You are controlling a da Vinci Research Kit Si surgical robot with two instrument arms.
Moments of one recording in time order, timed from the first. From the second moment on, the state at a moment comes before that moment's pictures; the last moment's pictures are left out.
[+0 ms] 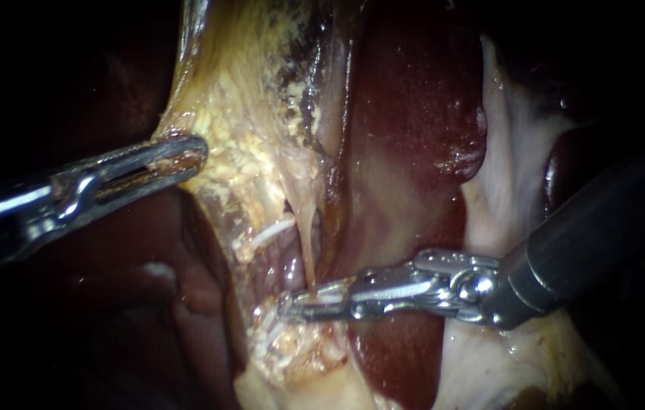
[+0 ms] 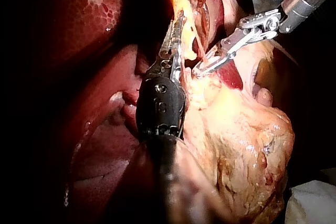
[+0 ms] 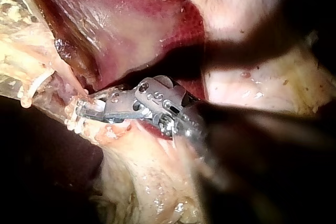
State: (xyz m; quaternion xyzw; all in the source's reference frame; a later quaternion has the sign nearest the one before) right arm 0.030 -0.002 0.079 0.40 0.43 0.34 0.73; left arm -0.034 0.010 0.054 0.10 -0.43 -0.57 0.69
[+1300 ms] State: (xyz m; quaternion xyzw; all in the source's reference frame) right arm 0.022 0.001 0.072 0.21 0.56 0.11 0.80; left arm -0.034 0.010 0.054 0.10 -0.43 -0.57 0.69
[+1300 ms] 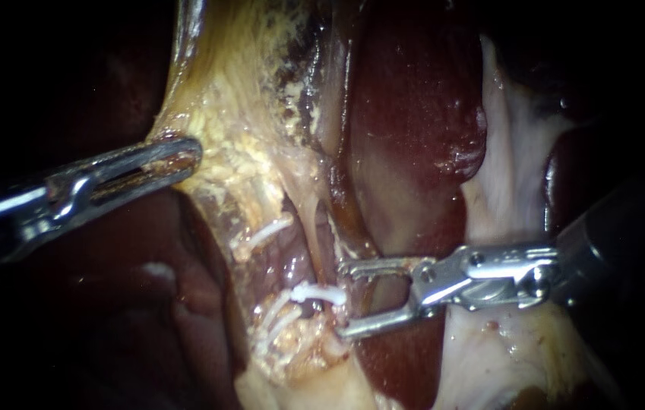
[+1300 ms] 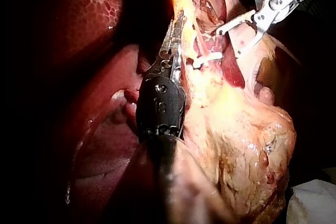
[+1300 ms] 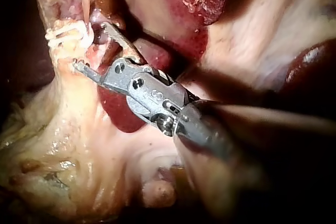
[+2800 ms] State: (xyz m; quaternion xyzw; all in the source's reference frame) right arm 0.019 0.006 0.068 0.16 0.59 0.10 0.78; left arm -0.039 0.009 0.064 0.11 -0.40 -0.56 0.72
